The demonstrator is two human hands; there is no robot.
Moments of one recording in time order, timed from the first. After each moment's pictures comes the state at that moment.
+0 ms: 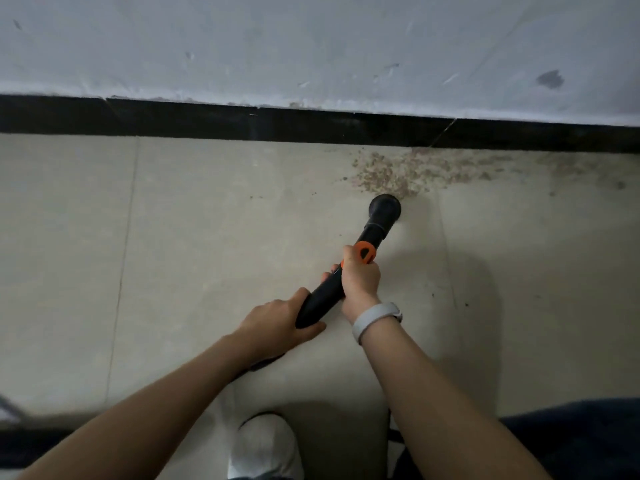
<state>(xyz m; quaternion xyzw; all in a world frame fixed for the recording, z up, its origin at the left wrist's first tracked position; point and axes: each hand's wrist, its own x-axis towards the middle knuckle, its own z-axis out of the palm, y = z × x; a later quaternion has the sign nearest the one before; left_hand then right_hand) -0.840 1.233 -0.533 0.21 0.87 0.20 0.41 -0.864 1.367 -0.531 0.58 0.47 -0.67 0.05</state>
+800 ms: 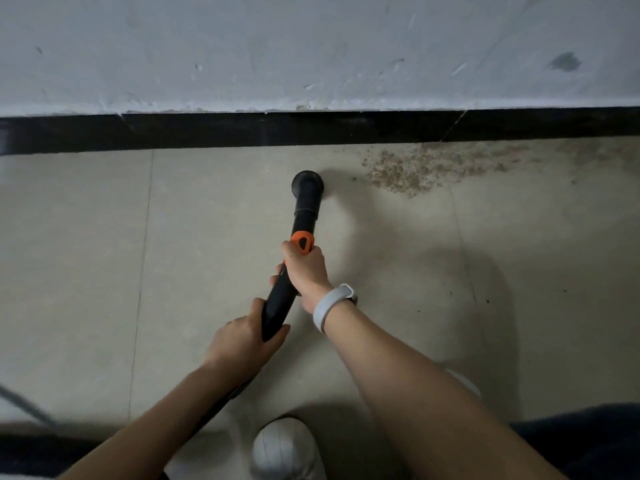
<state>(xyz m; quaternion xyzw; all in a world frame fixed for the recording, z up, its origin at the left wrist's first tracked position) -0.817 1.178 -0.540 0.07 0.93 0.19 0.29 -0.886 1.300 -0.537 0.45 0.53 -0.69 0.21</state>
